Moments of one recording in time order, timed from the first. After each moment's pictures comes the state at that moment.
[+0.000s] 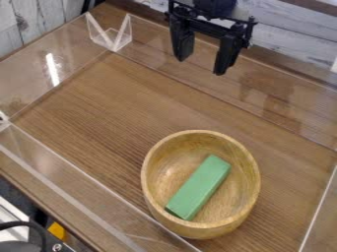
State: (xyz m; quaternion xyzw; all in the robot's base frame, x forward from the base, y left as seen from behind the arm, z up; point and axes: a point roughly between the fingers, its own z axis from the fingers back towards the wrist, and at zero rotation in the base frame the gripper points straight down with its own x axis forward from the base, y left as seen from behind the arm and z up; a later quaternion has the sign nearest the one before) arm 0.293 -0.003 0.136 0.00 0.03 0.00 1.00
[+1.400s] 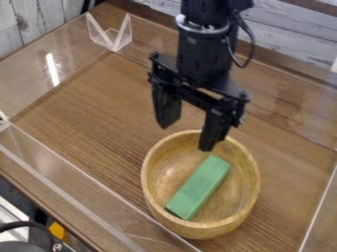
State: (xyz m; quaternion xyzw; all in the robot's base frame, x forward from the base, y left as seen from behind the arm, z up) arm 0.202 -0.050 0.122 -0.01 0.06 -0.07 1.00
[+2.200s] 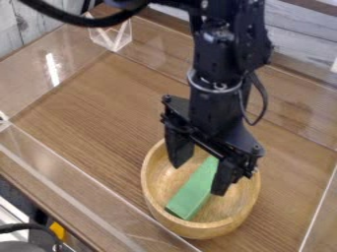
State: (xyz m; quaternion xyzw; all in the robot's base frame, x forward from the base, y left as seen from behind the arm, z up) arm 0.187 -0.072 0.094 -0.01 0.03 -0.09 1.00
